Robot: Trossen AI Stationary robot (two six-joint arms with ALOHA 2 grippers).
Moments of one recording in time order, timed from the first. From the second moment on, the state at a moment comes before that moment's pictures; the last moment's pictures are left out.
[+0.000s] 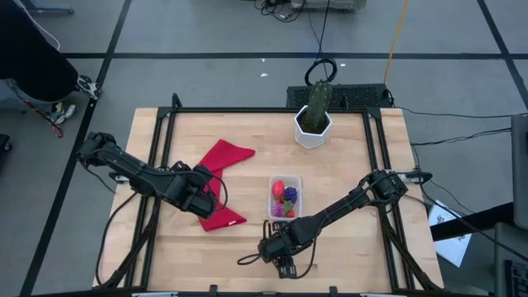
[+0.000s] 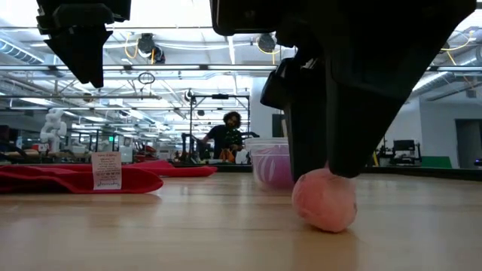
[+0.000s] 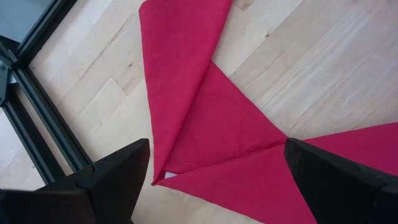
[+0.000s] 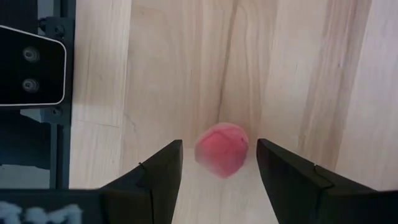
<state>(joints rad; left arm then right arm) -0.43 1.43 1.15 -1.38 -0.49 -1.21 0.48 2.17 1.65 -0.71 -0.13 0.41</state>
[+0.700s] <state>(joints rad) -0.43 1.43 1.15 -1.38 -0.49 -1.21 0.48 2.17 1.61 -0.69 -0.13 0.40</state>
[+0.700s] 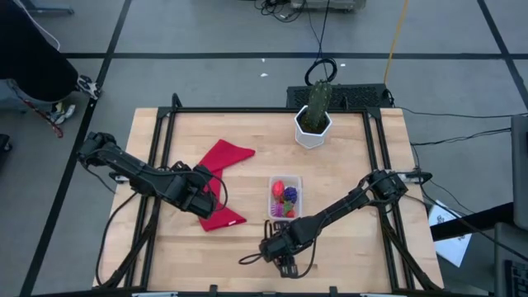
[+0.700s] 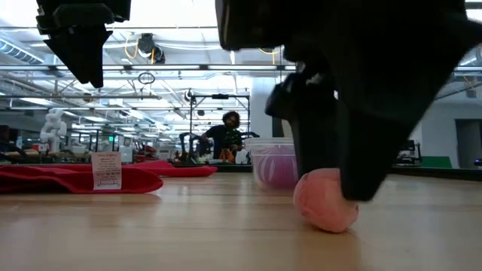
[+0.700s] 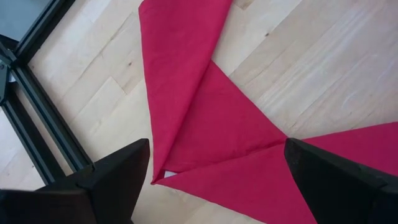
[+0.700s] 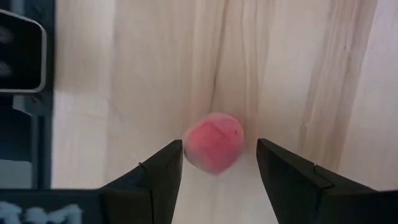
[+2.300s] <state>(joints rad) -0.43 1.43 1.15 -1.38 -0.49 -1.21 0.45 2.17 1.56 -0.60 -0.13 0.43</state>
